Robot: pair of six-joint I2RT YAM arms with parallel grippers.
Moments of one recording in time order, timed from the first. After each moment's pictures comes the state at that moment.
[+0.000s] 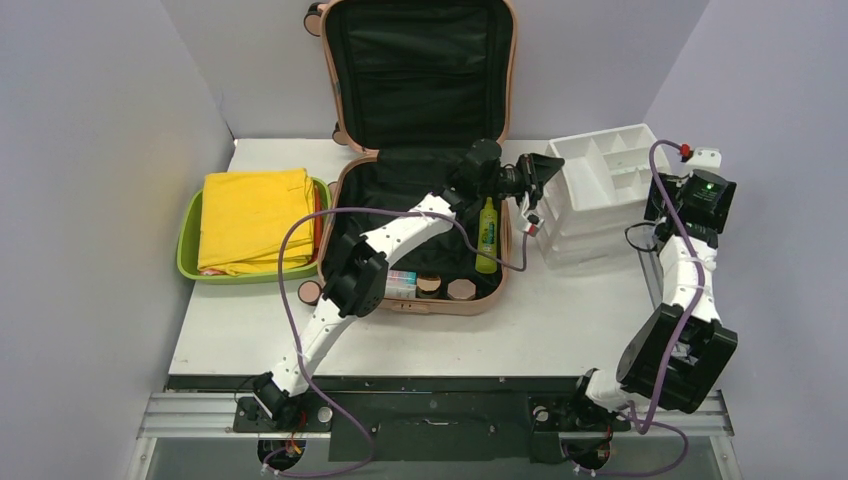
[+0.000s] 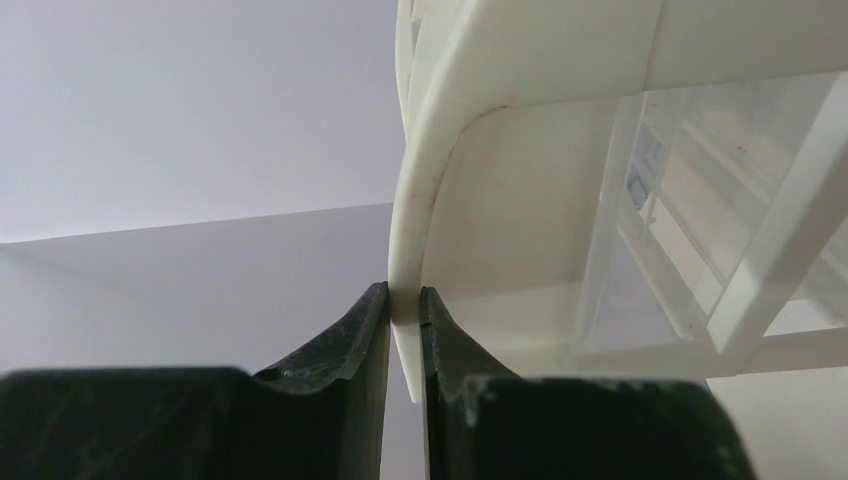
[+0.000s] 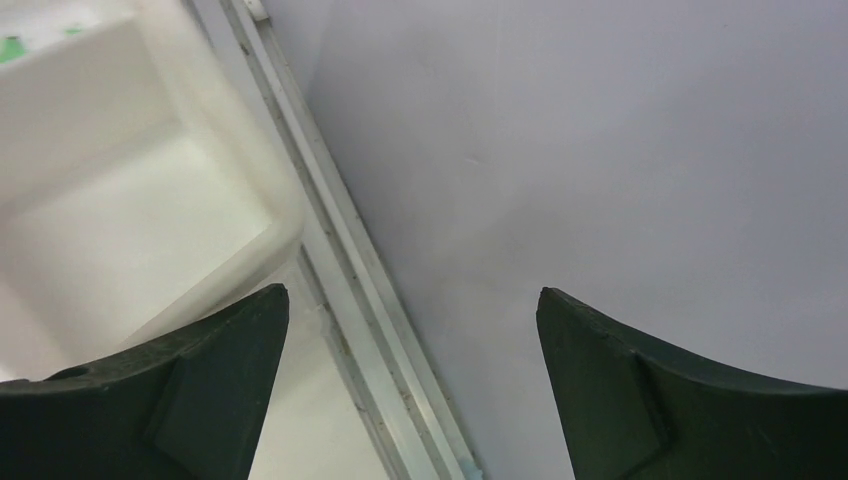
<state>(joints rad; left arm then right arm) -0.81 2.52 2.35 0.14 0.70 1.68 -0.46 1.41 1.09 -0.13 0.18 -0.28</state>
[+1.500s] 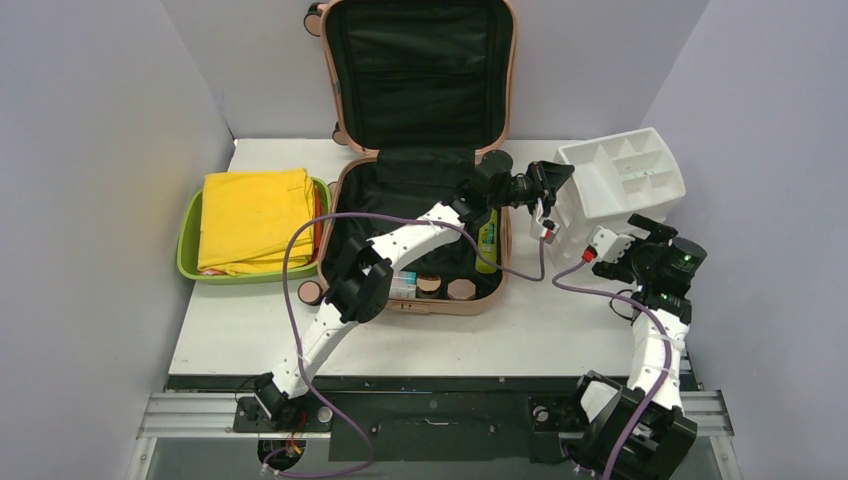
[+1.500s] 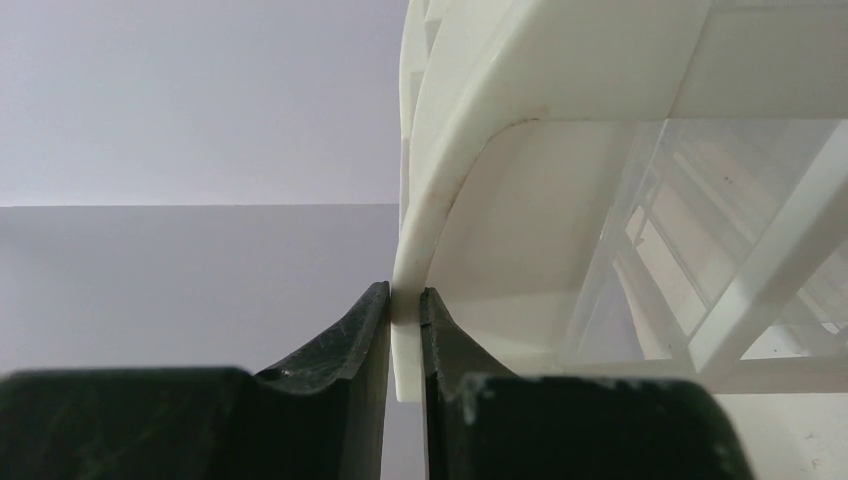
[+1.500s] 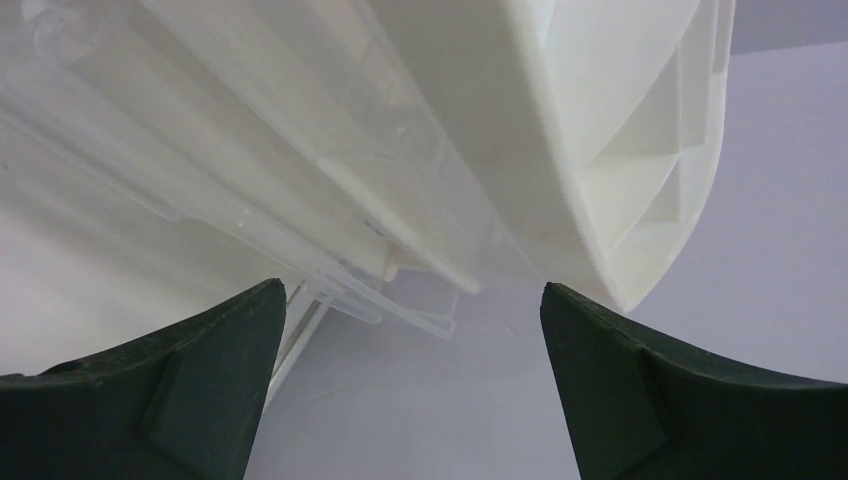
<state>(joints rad) -0.88 2.50 2.28 0.22 0.58 1.54 -0.52 0.96 0.62 -0.13 -0.58 -1.37</state>
